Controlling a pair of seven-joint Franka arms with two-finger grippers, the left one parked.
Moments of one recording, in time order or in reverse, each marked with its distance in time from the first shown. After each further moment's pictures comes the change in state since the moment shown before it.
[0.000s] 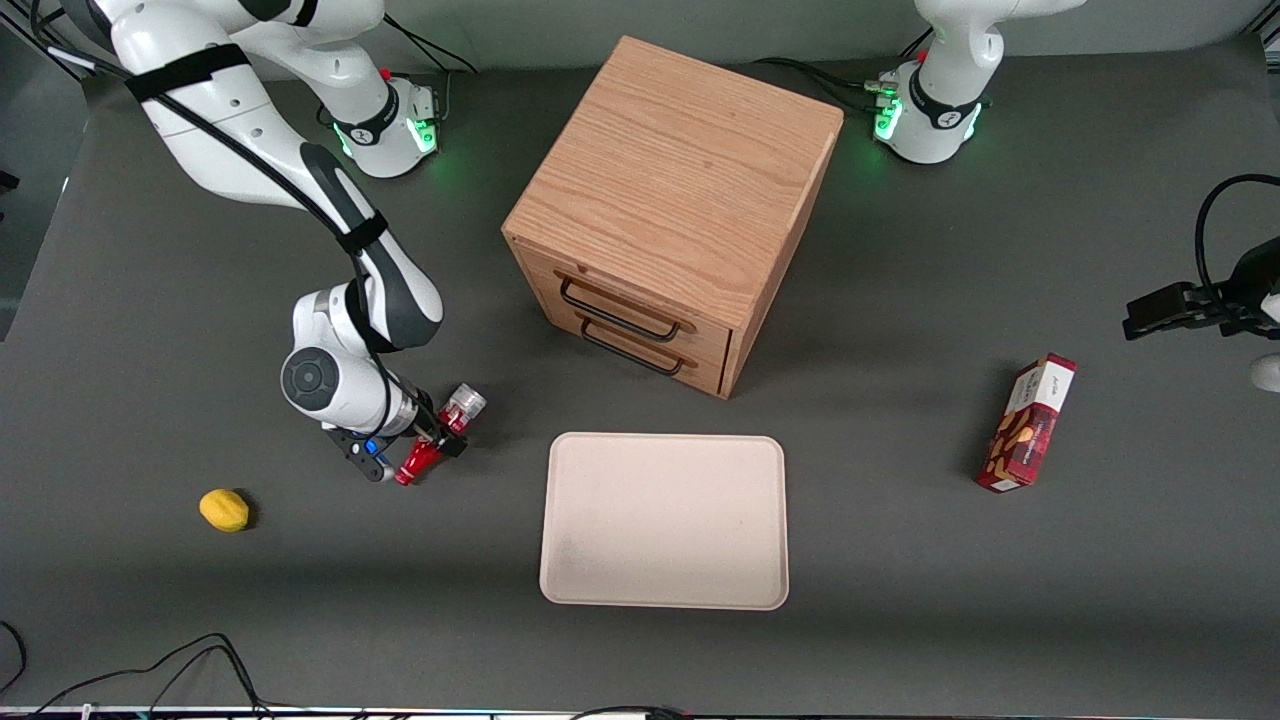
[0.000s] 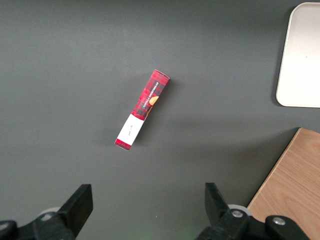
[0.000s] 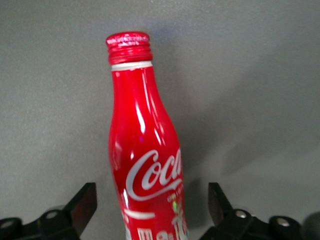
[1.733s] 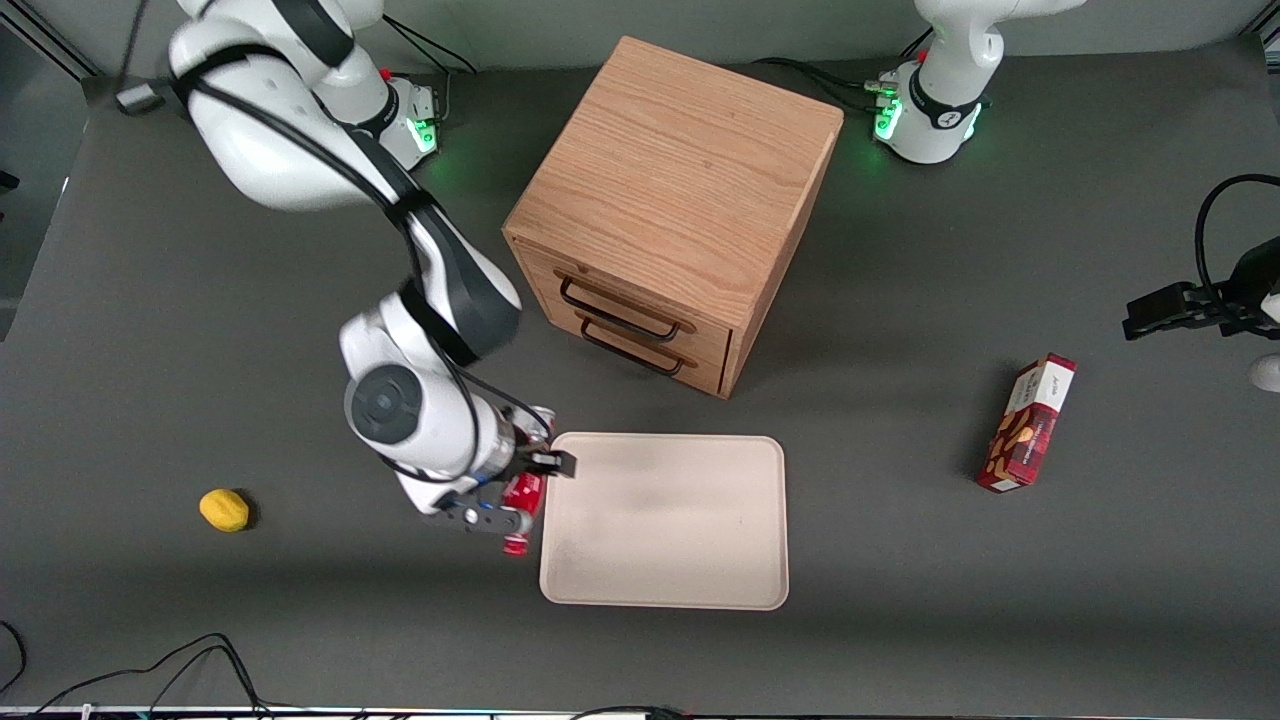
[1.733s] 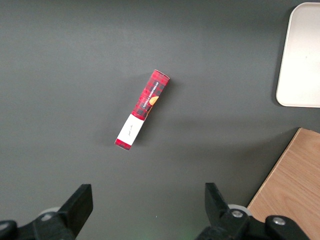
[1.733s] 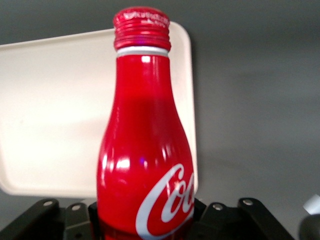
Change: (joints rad) arm 0.109 0.352 0.194 0.847 -0.131 -0.386 -0.377
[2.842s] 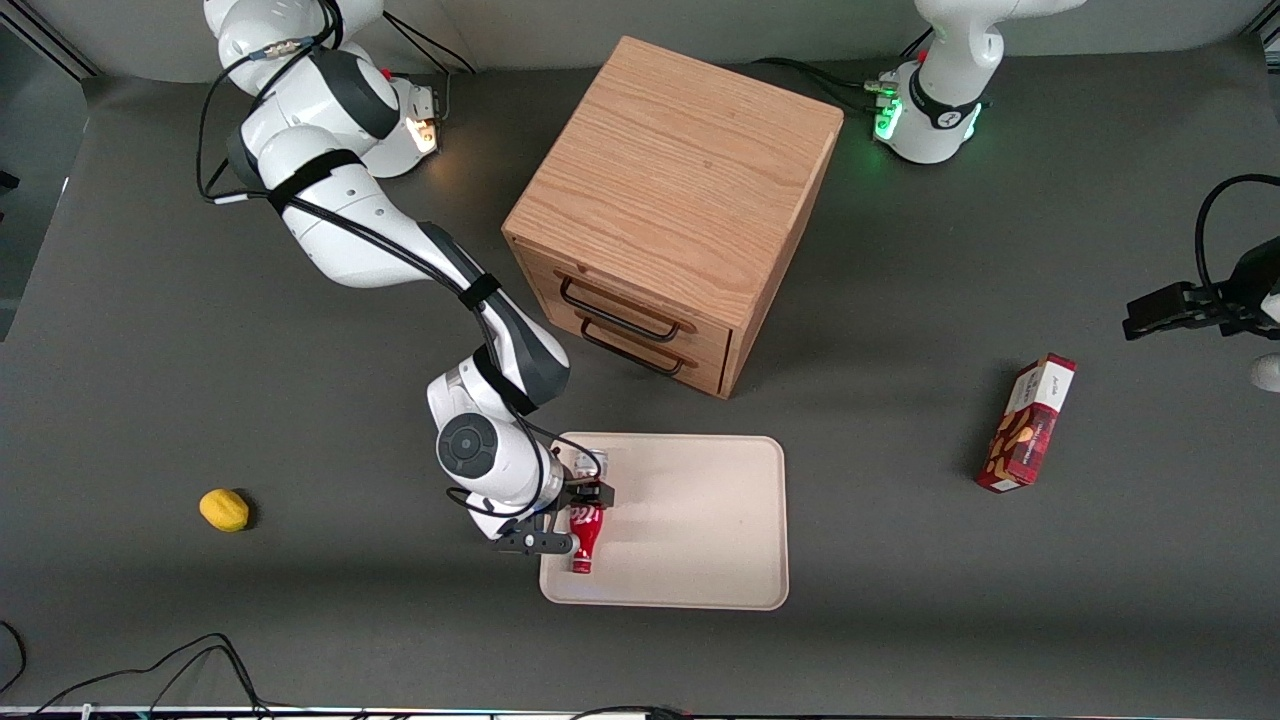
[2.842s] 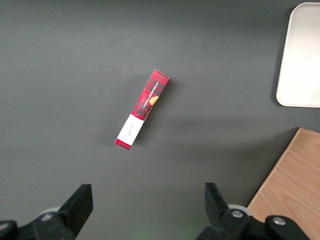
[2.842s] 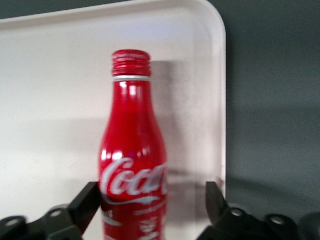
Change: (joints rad) arm 0.029 0.189 0.000 0.066 -0.070 0.178 -0.012
